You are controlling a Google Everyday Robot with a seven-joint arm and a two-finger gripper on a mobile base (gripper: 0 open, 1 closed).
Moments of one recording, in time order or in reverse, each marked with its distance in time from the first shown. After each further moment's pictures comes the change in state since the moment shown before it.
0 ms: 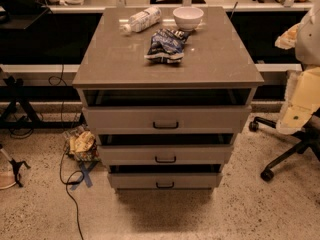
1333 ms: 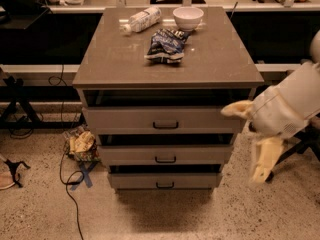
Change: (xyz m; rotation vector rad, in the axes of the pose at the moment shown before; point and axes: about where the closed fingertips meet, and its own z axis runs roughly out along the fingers) arm -0.006 0.066 0.146 -0.324 -0.336 -0.226
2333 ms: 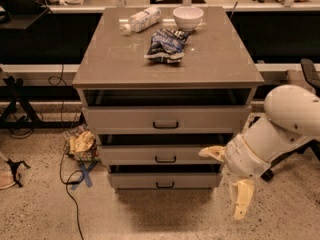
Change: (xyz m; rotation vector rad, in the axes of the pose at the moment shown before) arm 0.027 0.041 0.122 -0.192 -0.091 -0.079
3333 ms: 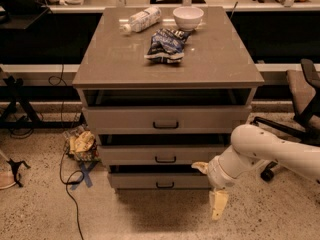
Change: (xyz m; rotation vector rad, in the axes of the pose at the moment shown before) arm 0.103 -0.071 0.127 0.062 0.097 0.024
